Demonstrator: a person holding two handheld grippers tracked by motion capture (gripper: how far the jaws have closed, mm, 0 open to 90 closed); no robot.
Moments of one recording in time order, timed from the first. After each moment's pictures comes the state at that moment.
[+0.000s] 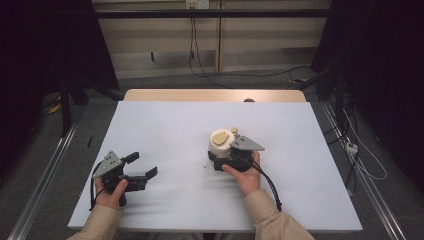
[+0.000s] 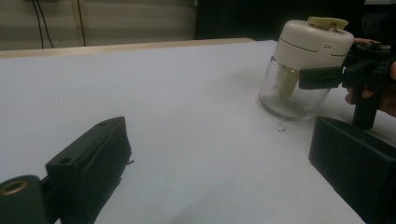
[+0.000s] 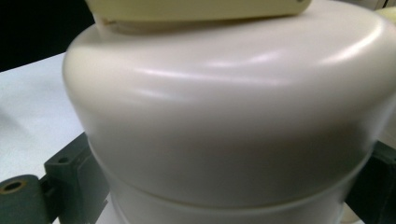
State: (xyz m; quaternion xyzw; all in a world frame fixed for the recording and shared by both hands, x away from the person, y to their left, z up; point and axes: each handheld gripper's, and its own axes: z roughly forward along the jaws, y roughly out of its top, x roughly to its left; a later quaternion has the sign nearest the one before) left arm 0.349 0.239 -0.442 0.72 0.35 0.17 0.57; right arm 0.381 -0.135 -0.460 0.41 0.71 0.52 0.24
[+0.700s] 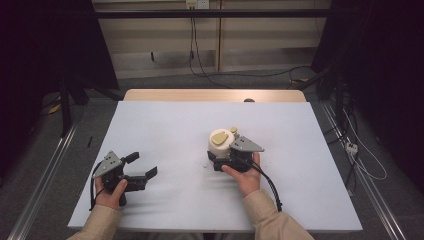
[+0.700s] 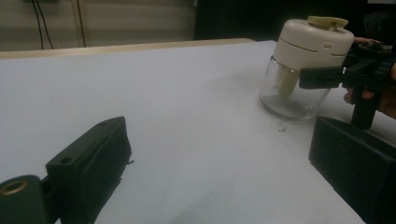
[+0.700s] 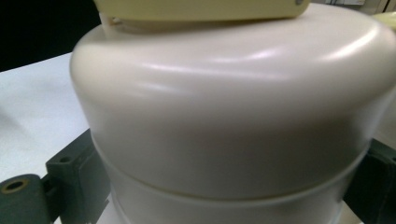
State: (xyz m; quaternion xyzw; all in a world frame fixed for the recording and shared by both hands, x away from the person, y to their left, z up) left arm 0.349 0.239 -0.442 0.72 0.35 0.17 0.57; right arm 0.380 -0.134 -0.460 0.40 0.70 0.53 0.26
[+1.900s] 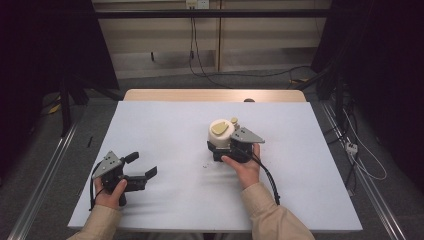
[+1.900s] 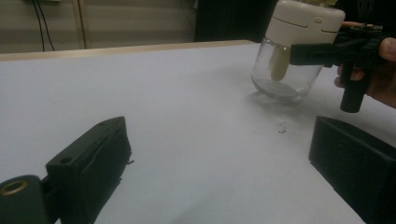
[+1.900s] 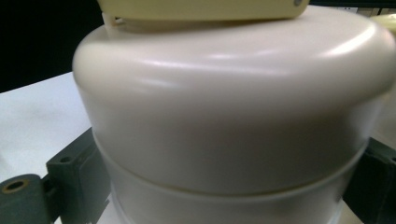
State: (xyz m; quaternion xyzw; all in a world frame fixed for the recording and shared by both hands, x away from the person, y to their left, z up) left arm 0.349 0.240 -0.442 0.72 0.35 0.17 0.58; right arm 0.400 -0.136 -0.444 0.40 0.69 0.54 0.27
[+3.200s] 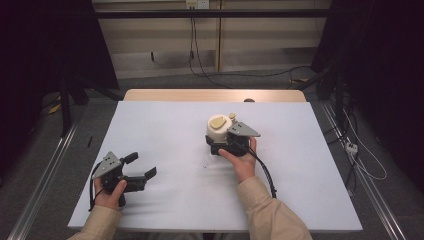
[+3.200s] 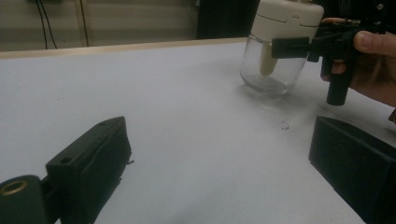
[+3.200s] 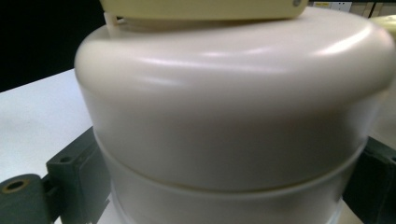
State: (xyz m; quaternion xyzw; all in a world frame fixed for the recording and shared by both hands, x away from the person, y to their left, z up) left arm 0.348 0.241 -0.443 0.72 0.35 0.17 0.57; right arm 0.422 -0.130 -0.449 0.41 0.69 0.54 0.27
